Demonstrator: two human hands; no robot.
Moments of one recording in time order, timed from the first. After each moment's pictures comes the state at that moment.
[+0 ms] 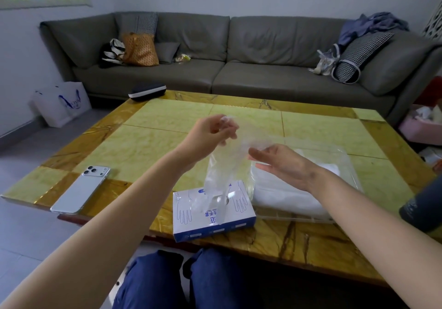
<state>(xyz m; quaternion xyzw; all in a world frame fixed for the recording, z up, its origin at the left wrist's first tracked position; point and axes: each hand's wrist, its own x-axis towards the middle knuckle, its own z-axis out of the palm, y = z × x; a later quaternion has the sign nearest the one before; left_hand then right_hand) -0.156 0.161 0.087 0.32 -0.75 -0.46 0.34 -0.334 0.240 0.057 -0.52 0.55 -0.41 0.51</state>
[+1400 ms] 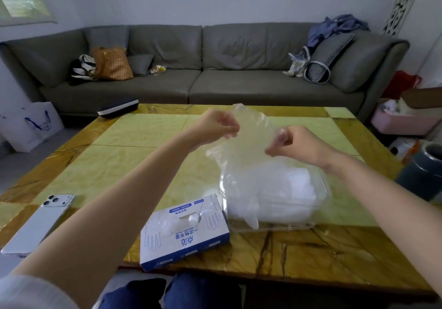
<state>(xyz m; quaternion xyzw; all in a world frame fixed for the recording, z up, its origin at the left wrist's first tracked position) -0.256 0.132 0.115 0.34 -0.84 -0.37 0.21 -0.431 0.253 0.093 -0.56 0.69 -0.38 0.27</state>
